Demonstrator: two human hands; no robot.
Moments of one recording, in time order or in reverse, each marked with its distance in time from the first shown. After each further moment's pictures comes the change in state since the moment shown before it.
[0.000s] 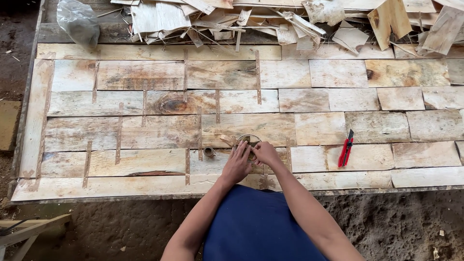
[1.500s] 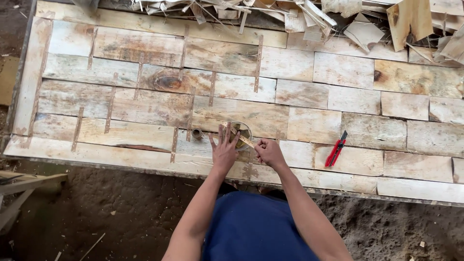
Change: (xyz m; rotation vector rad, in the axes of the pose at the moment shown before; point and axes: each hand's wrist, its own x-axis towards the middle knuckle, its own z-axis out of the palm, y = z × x) left_hand 0.013 0.067 -0.042 0.256 -0.141 -0.484; right_hand -0.010 0.081 -0.034 0.600 -0.071 -0.143
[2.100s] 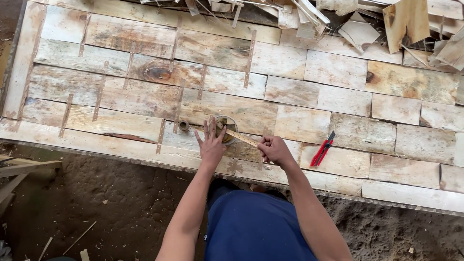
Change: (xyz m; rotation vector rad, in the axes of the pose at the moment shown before) left_hand -0.001 0.022 0.003 0.030 -0.049 -0.163; right_hand -0.036 -0.032 -0.076 -0.071 -0.118 -0.015
